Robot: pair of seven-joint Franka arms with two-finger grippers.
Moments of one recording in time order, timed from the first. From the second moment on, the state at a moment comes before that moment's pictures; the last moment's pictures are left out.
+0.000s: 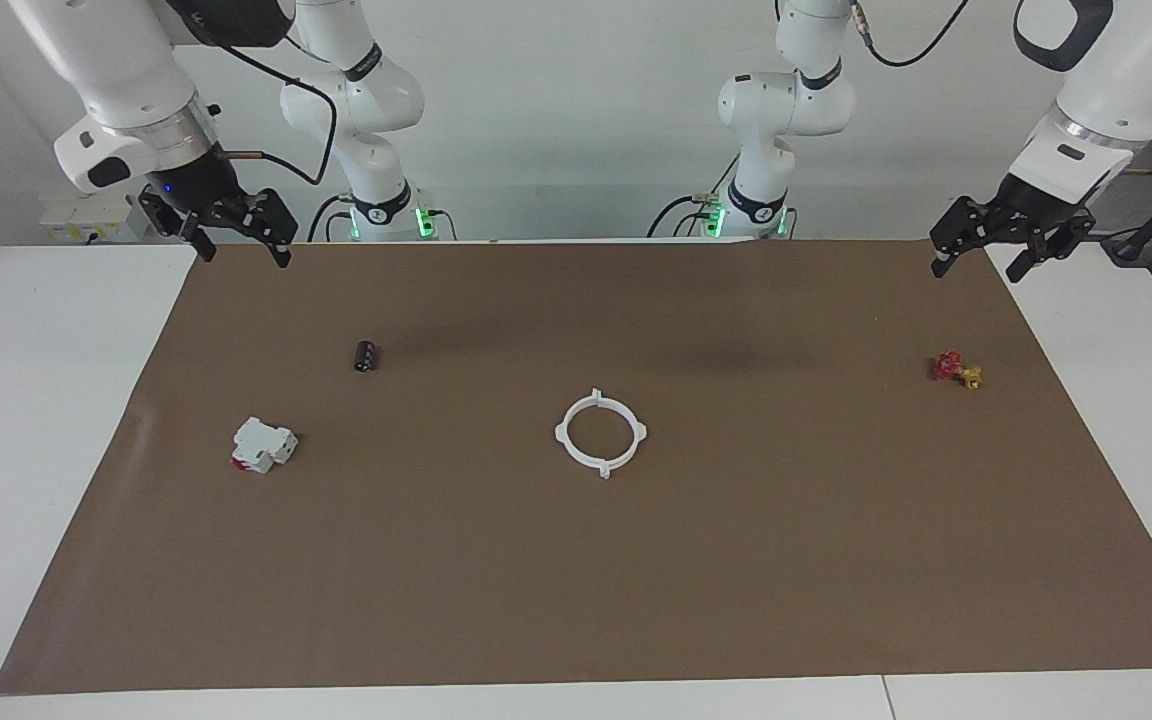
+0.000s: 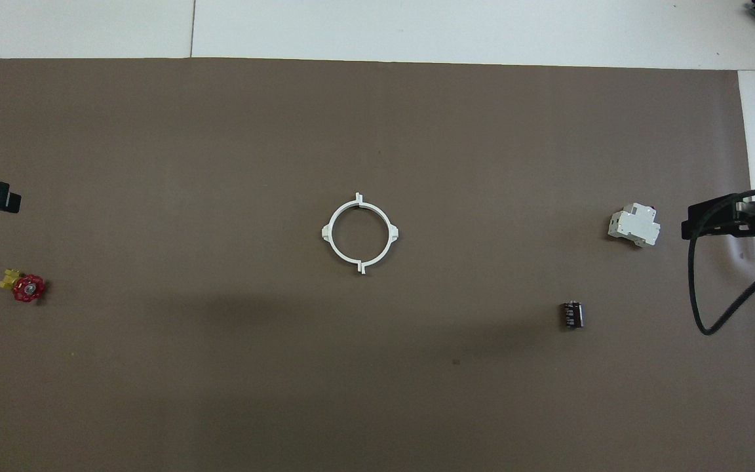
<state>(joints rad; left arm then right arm) -0.09 0.02 0.13 -1.52 -0.05 1.55 0.19 0.10 -0.06 -0.12 -1.63 0.01 1.53 0.13</state>
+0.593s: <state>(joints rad) -0.02 0.02 0.05 -1.51 -0.05 1.52 0.19 0.10 -0.06 -0.12 -1.63 0.01 1.53 0.13</state>
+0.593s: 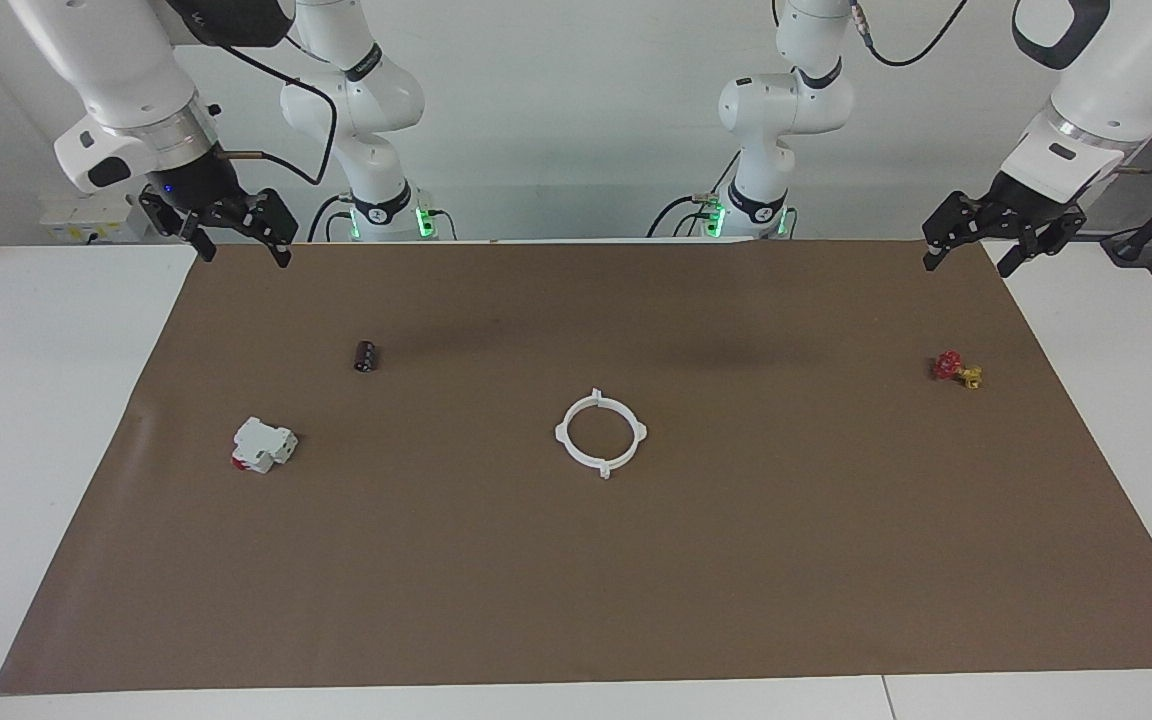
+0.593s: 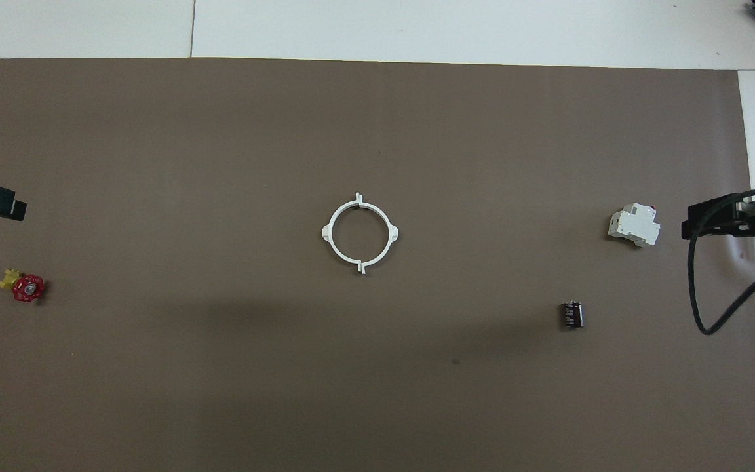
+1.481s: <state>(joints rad) -0.03 0.01 0.05 -1.51 -0.03 1.50 0.13 0.10 -0.06 -0.12 -1.63 0.01 1.53 0.13</state>
